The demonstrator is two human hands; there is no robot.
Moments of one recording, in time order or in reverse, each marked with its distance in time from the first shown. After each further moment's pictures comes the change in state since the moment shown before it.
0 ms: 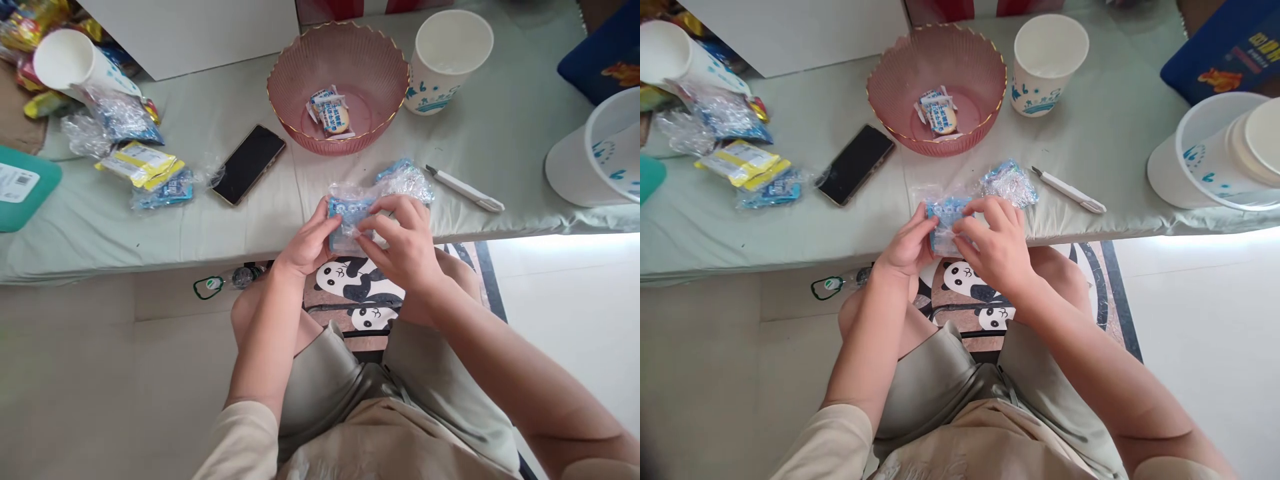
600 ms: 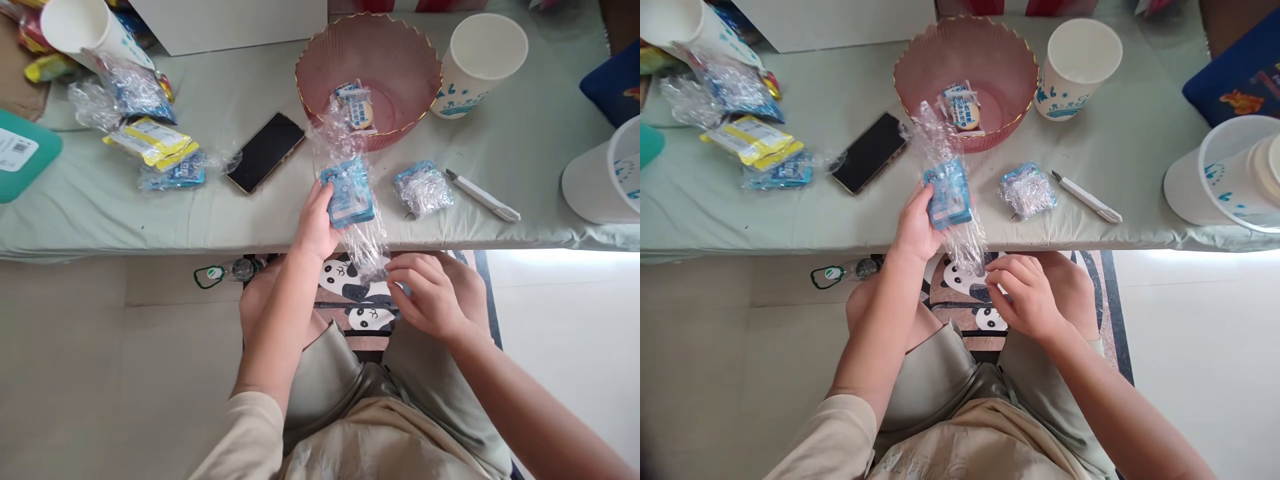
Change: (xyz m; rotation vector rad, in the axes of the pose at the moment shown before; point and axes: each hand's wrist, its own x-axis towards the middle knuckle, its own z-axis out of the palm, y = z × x) left_hand 0.019 0.015 0.012 -0.241 0.322 0.120; right_hand -0.053 -0.007 -0.032 0.215 -0.187 -0.057
